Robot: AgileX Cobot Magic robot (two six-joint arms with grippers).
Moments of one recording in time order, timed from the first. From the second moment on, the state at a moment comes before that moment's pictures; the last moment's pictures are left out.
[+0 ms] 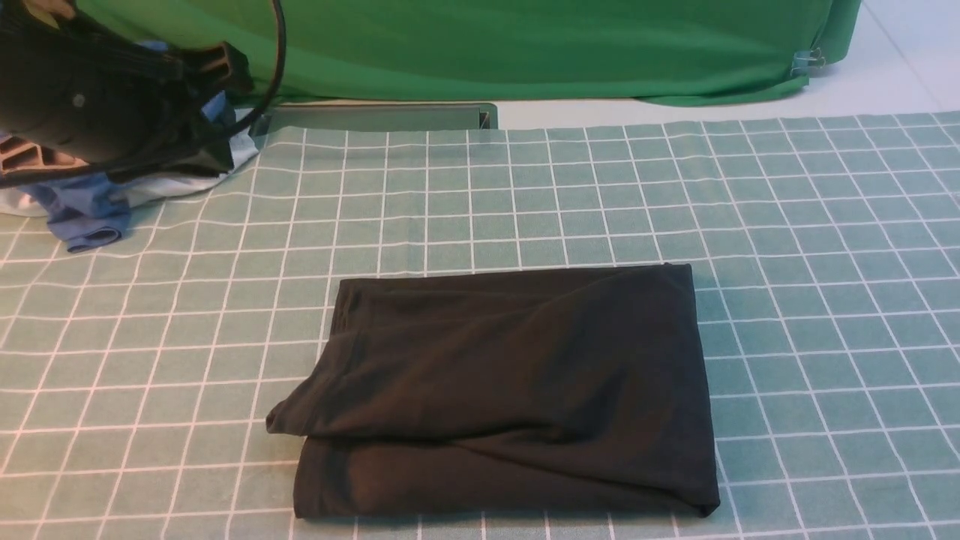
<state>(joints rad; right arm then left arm) 0.11 0.07 -0.05 -0.01 0.17 0.00 -0.14 1.35 -1.27 -0.18 0.90 -0.21</state>
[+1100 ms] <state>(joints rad) 0.04 0.00 0.01 -0.08 0.25 0.00 -0.14 0.86 -0.82 -0.31 0.82 -0.12</state>
